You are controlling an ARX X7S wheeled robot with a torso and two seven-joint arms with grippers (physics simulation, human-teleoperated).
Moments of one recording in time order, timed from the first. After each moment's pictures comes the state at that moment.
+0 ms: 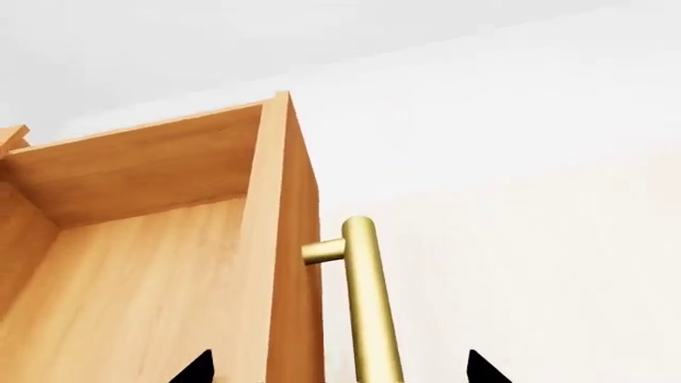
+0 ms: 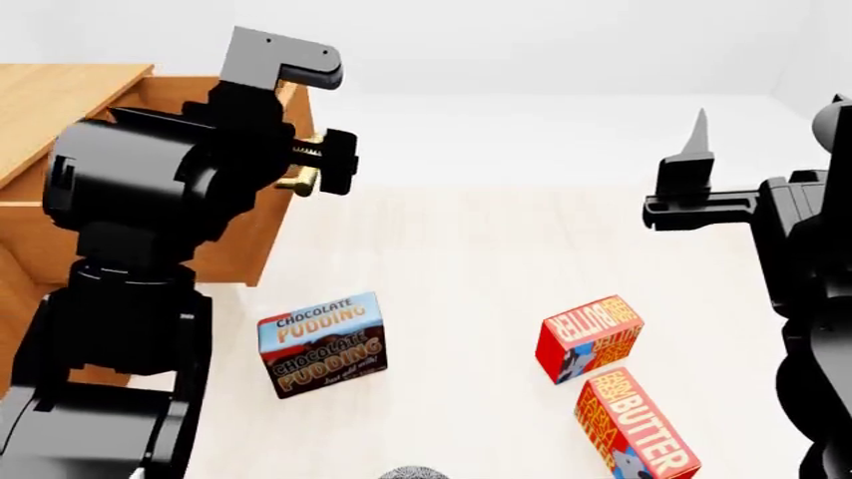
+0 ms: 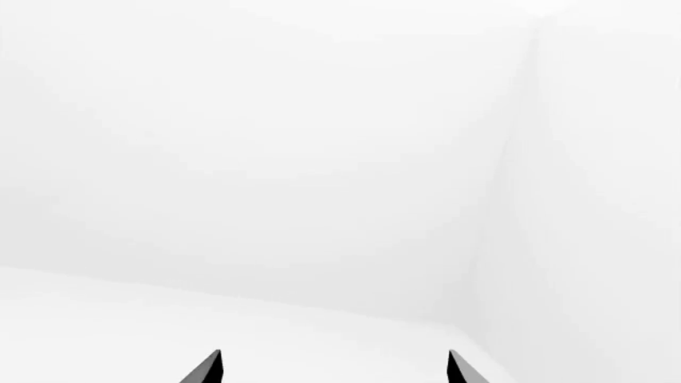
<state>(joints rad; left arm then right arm) -1.31 -0.12 0.25 -0.31 -0.22 -1.37 -0.07 0.75 0.42 0.05 -0.87 0.26 1.37 0.19</state>
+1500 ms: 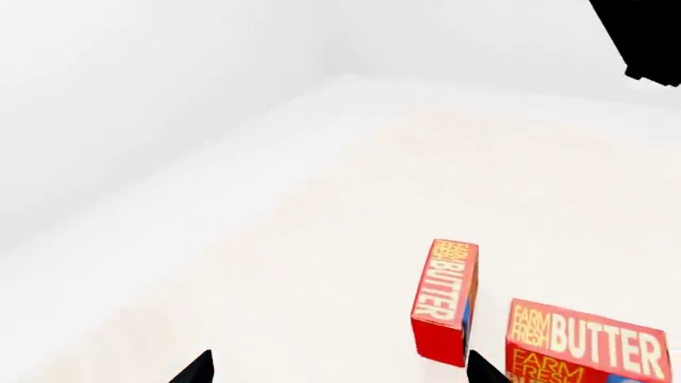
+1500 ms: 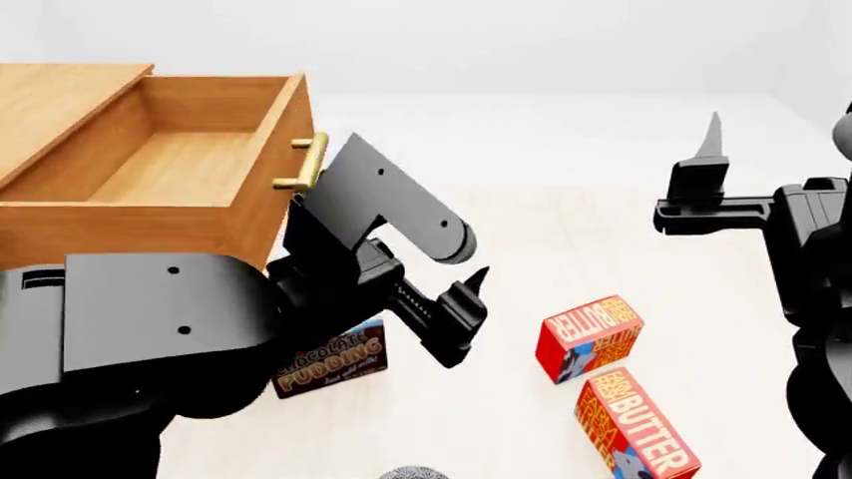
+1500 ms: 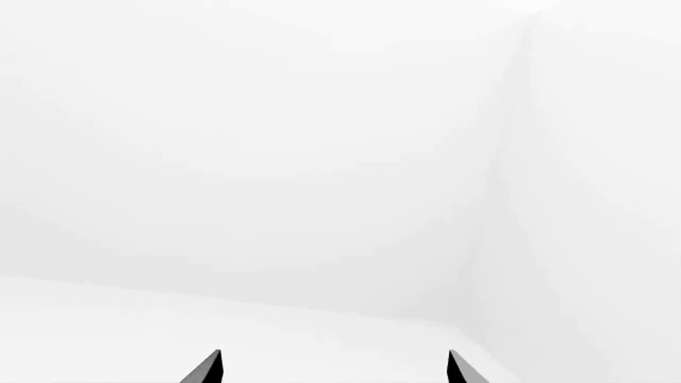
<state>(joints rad) -1.04 -0.28 0.29 0.52 -1.17 -1.53 -0.34 0.73 0.42 0.09 -0.89 0.29 1.37 0.20</state>
